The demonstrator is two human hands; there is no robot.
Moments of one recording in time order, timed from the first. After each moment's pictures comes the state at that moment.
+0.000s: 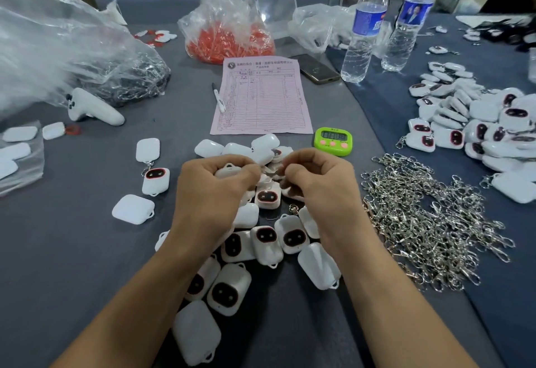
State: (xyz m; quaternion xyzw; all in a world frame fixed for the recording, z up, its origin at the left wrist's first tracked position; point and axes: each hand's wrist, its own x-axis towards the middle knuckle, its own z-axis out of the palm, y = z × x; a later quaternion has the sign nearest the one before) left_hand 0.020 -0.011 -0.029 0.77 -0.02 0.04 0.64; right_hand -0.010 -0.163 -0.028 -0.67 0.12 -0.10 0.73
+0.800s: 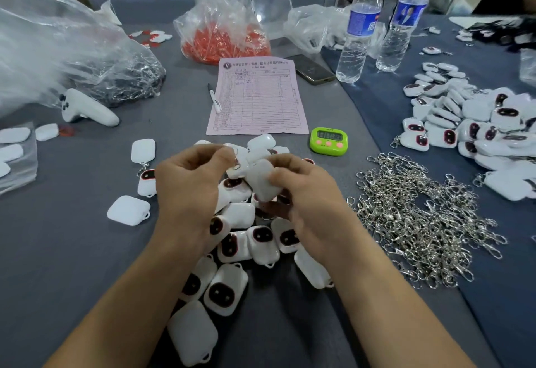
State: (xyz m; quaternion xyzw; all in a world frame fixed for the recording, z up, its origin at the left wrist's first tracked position) left_hand 0.024 -0.008 -0.020 0.68 0.04 0.09 0.72; right_hand -0.015 -0.149 -0.020 -0.57 0.12 0.04 0.81
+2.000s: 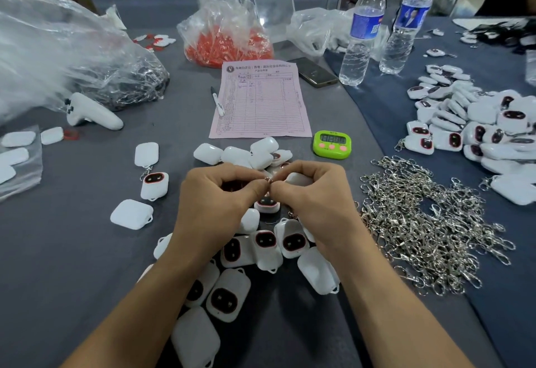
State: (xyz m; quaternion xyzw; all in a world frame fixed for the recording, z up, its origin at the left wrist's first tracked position) left_hand 0.020 -0.006 -0.035 0.78 -0.14 0.06 0.61; right_hand -0.014 -0.158 -0.027 -0.72 0.09 -0.08 0.69
